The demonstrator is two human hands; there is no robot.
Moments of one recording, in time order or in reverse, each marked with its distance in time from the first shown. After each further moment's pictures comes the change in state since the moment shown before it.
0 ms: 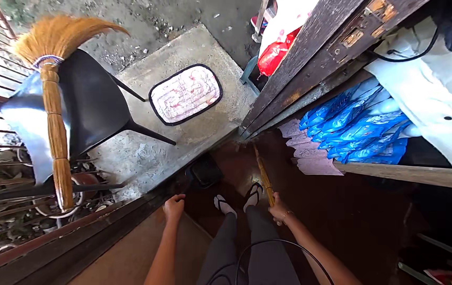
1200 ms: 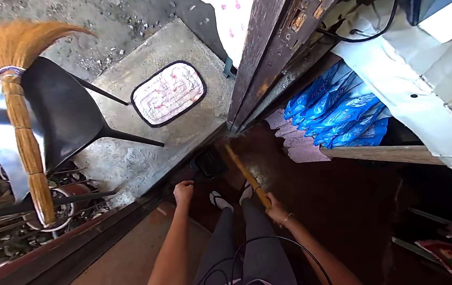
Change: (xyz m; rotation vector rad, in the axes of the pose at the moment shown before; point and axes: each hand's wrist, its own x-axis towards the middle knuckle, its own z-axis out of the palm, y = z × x) left_hand -0.013 0.086 0.053 0.152 -0.083 0.013; right_hand -0.024 0.040 -0.021 0.004 -0.058 -0.120
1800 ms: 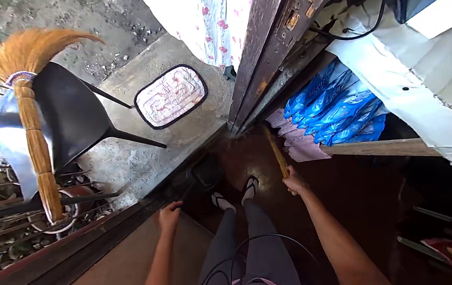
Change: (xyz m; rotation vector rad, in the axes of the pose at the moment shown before) left_hand -0.027 -0.103 -0.016 -0.232 0.061 0.085; right_hand 0.021 -0.008 -0.078 0.136 0.295 0.109
